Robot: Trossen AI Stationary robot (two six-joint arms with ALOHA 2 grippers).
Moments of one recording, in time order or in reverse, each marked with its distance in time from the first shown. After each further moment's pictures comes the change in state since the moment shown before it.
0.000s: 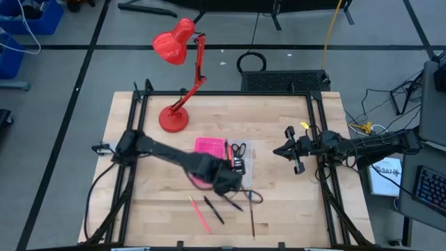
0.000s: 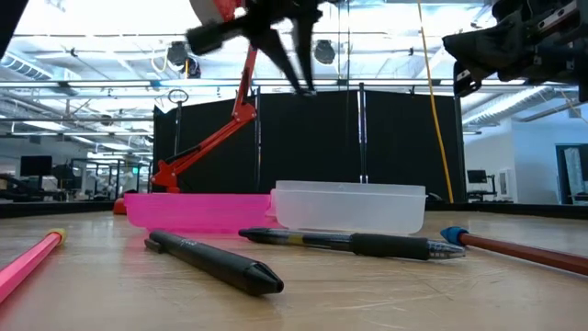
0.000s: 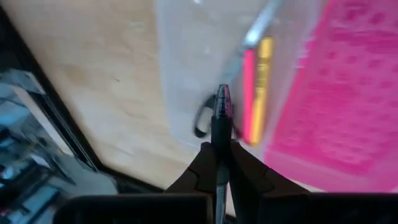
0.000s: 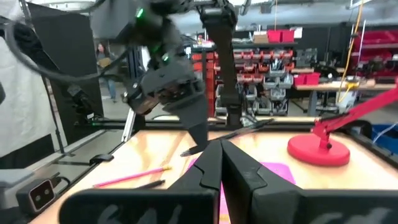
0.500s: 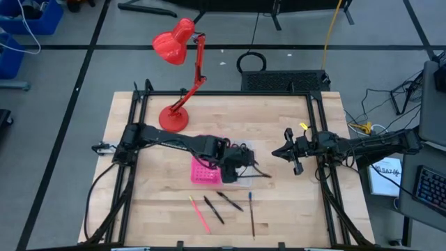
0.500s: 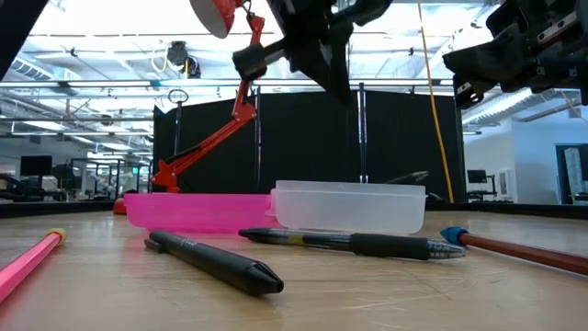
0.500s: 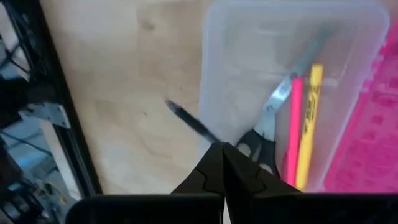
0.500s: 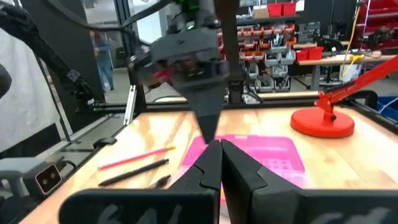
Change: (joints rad) left arm 0.141 0.000 -0.018 0.185 0.313 0.145; right arm 0.000 0.000 0.000 -0.082 0.000 0.038
